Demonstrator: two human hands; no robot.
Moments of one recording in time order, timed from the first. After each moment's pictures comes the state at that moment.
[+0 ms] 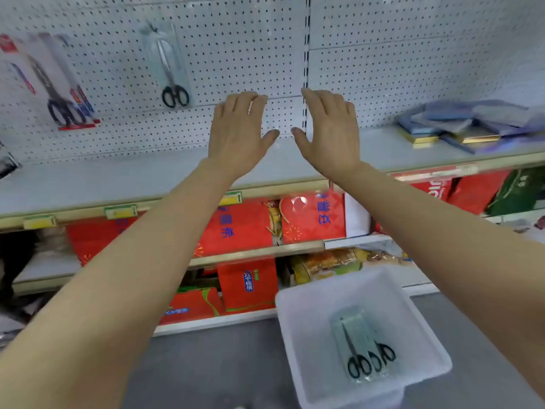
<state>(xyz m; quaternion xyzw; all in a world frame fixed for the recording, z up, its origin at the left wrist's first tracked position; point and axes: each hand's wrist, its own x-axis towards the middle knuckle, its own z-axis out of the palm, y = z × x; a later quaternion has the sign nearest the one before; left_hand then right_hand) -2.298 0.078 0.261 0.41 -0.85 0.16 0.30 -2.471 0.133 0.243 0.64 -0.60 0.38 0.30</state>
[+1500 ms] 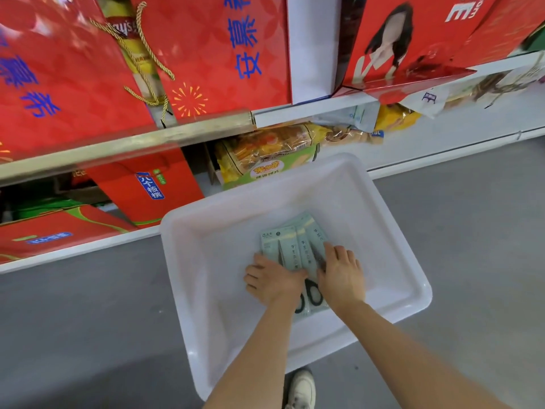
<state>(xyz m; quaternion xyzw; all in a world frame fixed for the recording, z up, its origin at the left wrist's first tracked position) -2.517 0.245 -0.321 0.77 -0.52 -0.34 -0.11 -2.615 0.304 -0.313 0.48 -0.86 0.02 -0.16</state>
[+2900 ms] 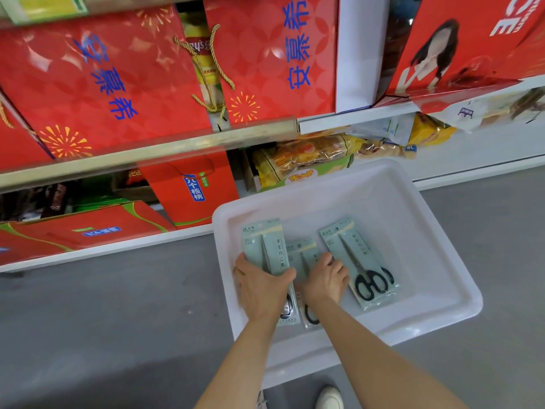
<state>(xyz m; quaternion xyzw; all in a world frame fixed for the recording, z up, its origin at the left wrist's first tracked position) -2.400 0.235 -0.276 0.75 -0.49 -0.42 0.18 -2.501 0.259 -0.338 0.35 -0.91 -0.02 -0.23</state>
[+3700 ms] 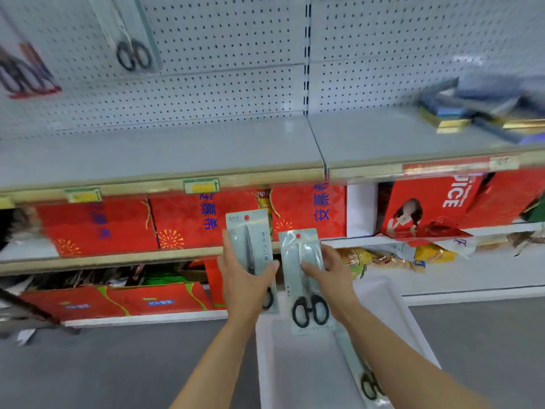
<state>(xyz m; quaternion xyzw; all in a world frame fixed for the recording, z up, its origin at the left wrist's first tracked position) -2.357 0.169 -0.013 0.62 -0.55 -0.34 0.45 -2.525 0.189 -0.037 0.36 -0.61 0.55 -0.44</state>
